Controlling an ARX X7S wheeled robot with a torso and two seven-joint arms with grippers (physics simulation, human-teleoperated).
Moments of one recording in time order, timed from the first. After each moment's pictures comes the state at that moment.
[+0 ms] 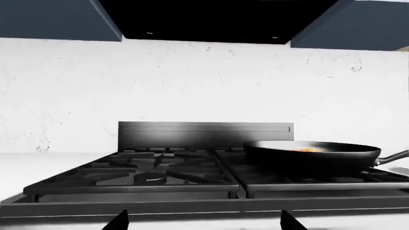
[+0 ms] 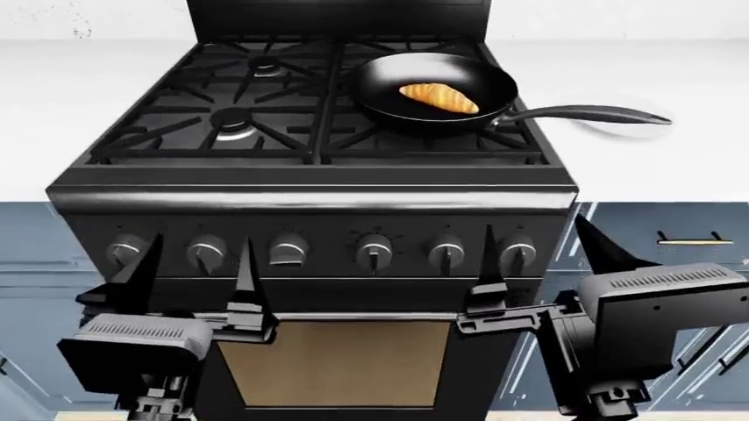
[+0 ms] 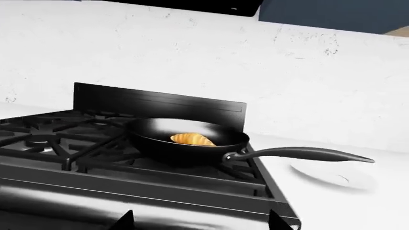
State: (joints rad) left arm -0.01 -0.21 0.03 0.39 -0.22 0.01 -0.03; right arm 0.29 0.74 -0.47 -0.79 0.66 0.43 0.77
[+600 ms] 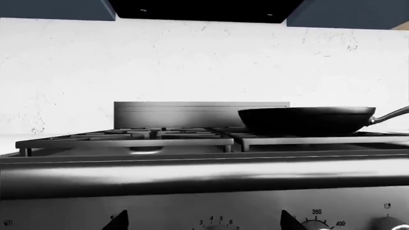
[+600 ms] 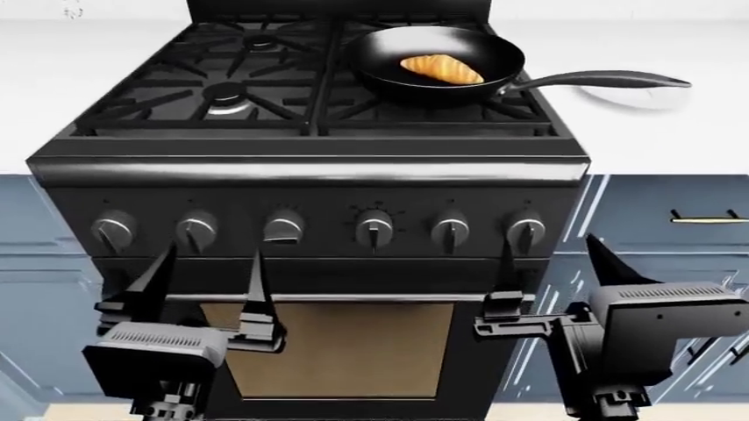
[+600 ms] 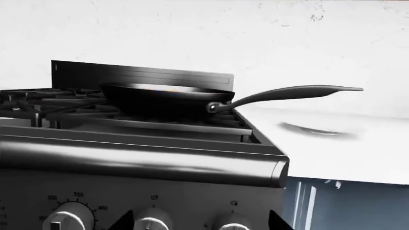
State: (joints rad) left arm -0.01 -0.21 0.06 0.30 -0.20 0.09 -0.03; right arm 0.18 0.73 -0.44 -0.64 0.60 0.26 0.70
